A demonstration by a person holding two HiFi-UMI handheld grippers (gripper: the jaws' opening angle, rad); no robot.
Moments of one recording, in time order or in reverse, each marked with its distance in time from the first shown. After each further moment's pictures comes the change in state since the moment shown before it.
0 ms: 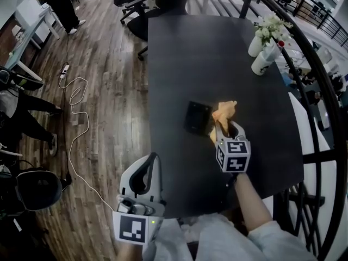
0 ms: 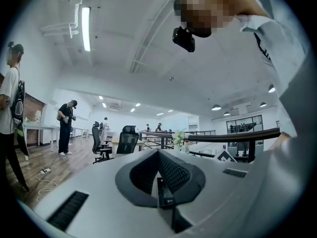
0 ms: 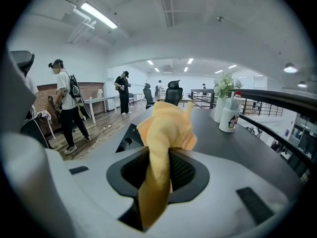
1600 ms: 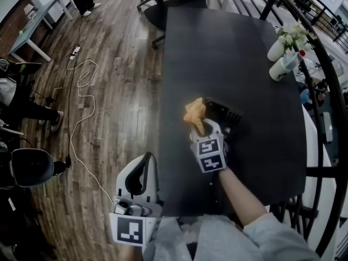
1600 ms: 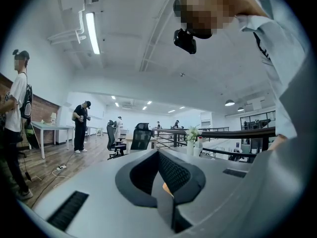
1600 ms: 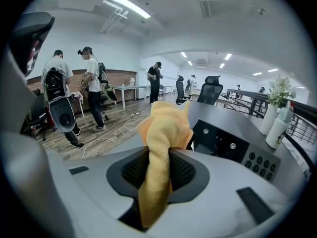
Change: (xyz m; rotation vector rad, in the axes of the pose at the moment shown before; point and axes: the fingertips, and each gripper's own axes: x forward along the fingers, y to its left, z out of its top) left arm -0.019 0.036 -0.013 -0.018 0.034 0.158; right arm 0.052 0.139 -0.011 -0.256 0.070 0.296
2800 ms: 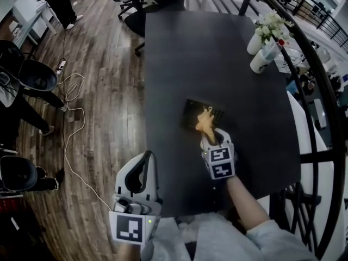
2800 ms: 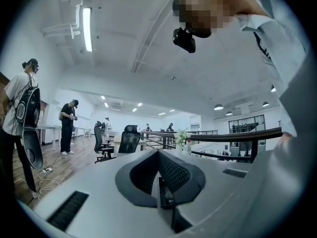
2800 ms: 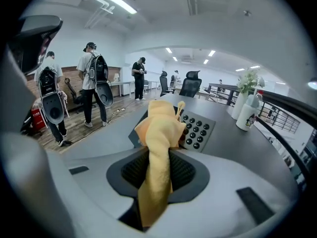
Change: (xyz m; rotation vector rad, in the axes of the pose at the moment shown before) left arm 0.018 -0.035 0.009 0.011 -0.029 -0.132; right arm -0.065 -0.064 -0.062 0.089 0.071 -0.158
